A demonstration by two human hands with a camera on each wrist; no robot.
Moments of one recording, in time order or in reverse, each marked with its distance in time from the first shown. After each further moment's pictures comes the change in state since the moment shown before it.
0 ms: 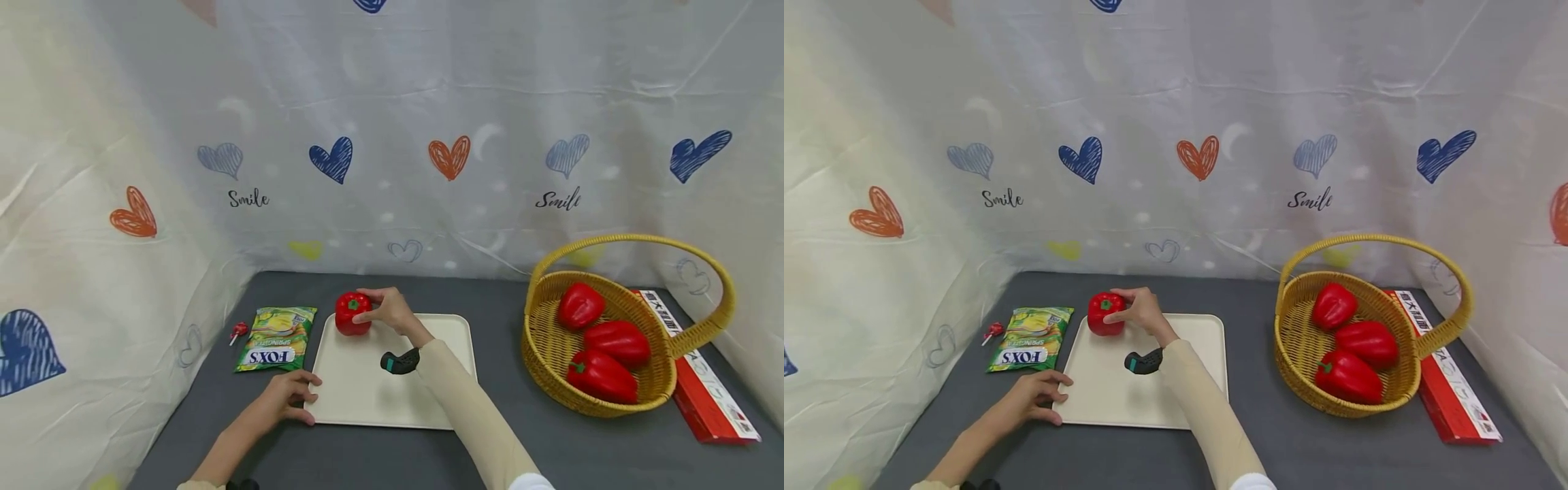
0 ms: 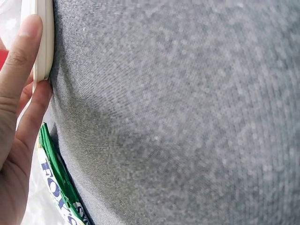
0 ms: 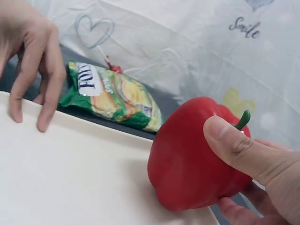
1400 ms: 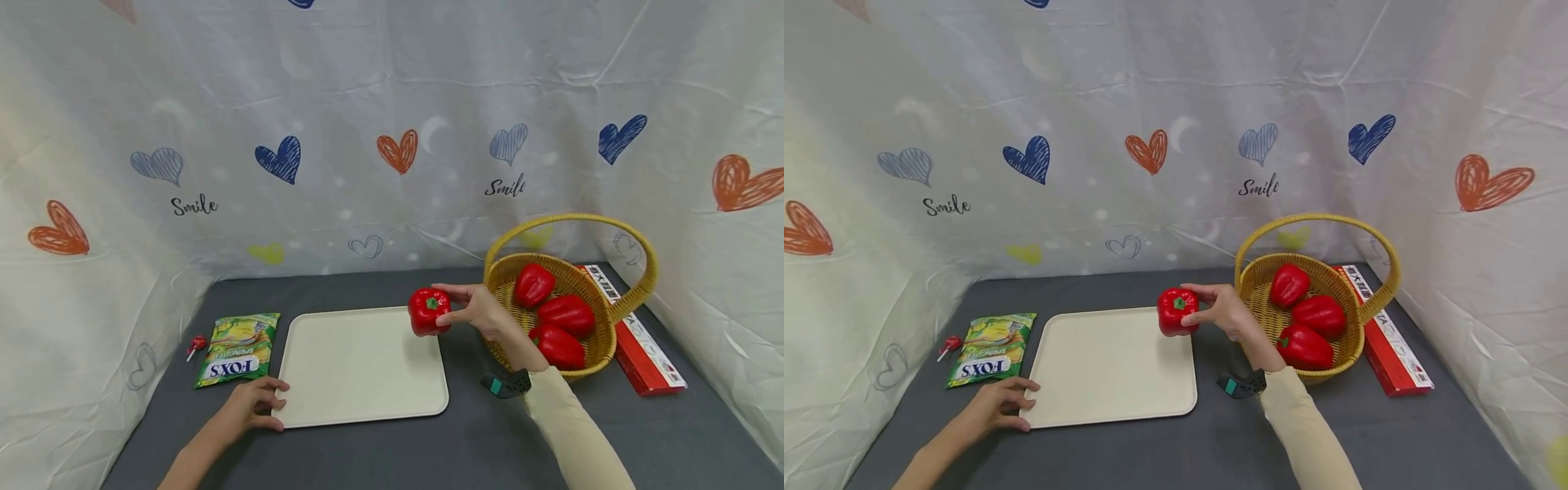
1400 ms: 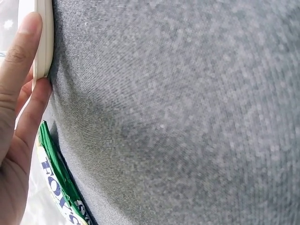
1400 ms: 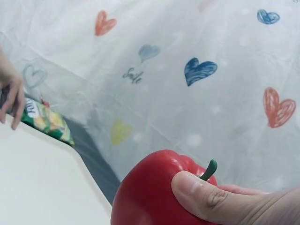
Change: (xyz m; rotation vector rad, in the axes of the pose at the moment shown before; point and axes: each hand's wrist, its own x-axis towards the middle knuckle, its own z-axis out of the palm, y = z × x) left_hand 0.006 0.004 0.000 0.026 -0.017 0.012; right_hand -0.144 -0.003 -0.167 0.071 0.095 0.003
